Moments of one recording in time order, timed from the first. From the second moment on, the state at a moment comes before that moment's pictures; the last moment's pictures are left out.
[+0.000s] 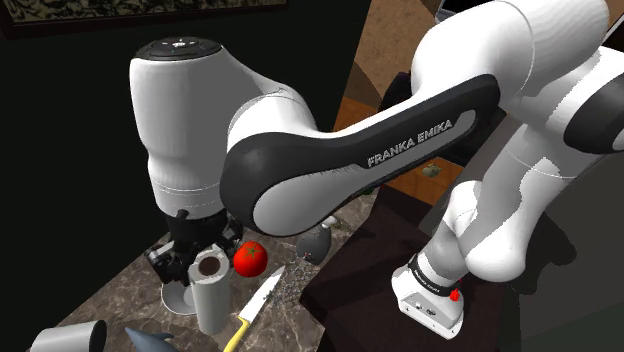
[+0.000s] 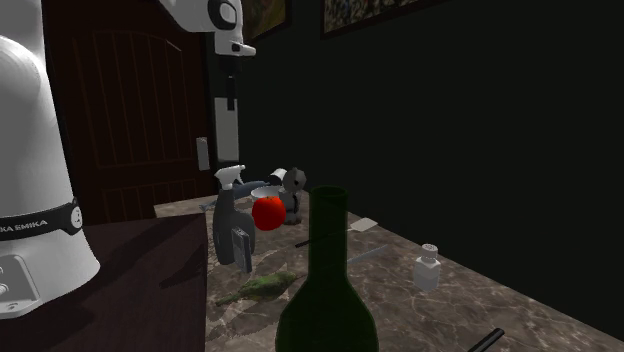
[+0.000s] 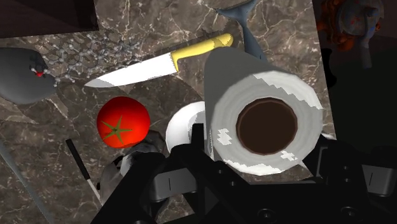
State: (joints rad) arm 0.42 0.10 0.50 -1.92 0.02 2.03 0.95
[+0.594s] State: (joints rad) arm 0.43 0.15 0.49 -1.99 -0.01 2.14 0.96
